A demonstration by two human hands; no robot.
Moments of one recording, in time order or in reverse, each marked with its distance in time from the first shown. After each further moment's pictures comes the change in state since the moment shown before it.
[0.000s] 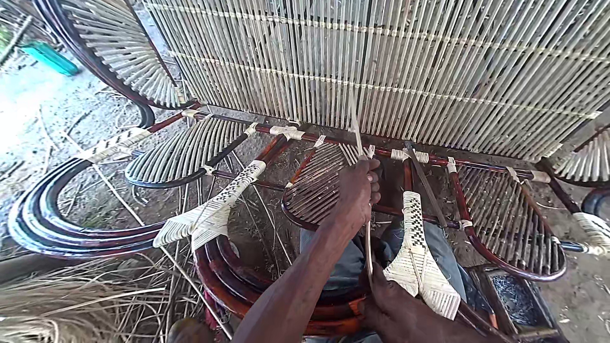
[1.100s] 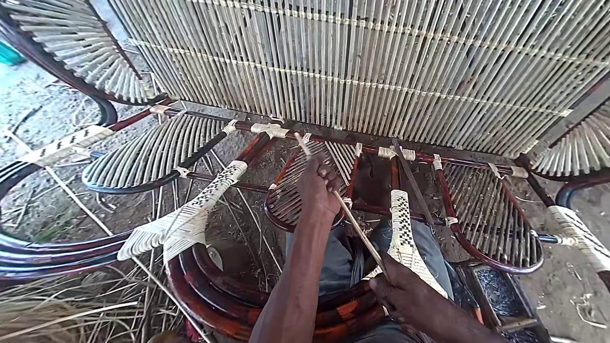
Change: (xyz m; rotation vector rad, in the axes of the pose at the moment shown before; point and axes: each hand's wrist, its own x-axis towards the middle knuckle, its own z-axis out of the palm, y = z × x) left_hand 0.036 -0.006 -0.032 -0.420 0.075 0.255; right_hand -0.009 0.029 -0.030 0.297 0.109 0.119
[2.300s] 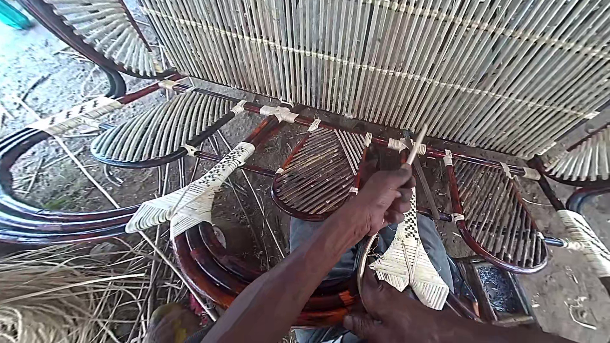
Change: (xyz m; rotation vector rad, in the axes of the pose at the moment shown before) left_hand -0.056 -0.009 0.031 0.529 -0.489 -0.715; right_hand 0.002 -0.022 0.035 -0.344 -0.255 -0.186
